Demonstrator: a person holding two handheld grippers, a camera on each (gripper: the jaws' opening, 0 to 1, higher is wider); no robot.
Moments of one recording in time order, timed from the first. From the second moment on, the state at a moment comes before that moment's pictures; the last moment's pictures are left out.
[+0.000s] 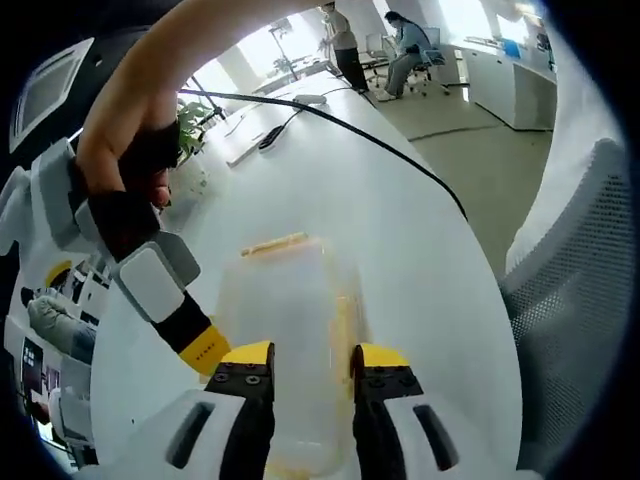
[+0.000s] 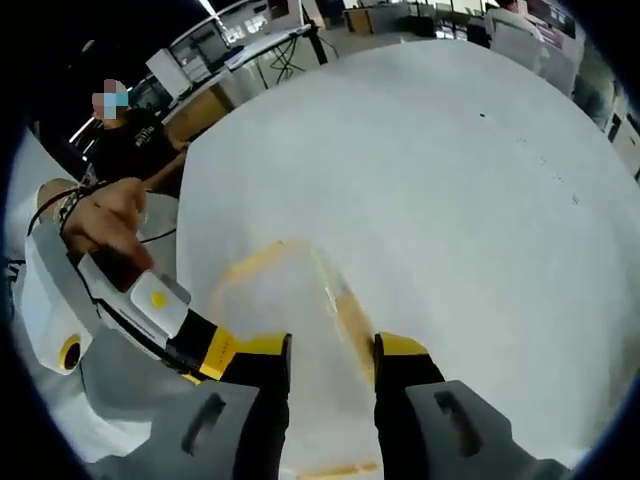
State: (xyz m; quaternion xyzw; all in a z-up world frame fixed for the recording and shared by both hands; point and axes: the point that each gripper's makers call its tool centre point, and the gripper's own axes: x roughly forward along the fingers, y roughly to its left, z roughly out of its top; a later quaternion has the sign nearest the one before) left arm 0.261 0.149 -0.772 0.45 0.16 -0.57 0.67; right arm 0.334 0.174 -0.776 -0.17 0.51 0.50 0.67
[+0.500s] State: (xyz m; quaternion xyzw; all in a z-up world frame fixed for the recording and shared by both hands) left arm 0.260 0.149 -0.775 0.46 0.16 -0.57 0.66; right arm 0.333 0.178 -0.780 -0.19 0.55 0.53 0.62
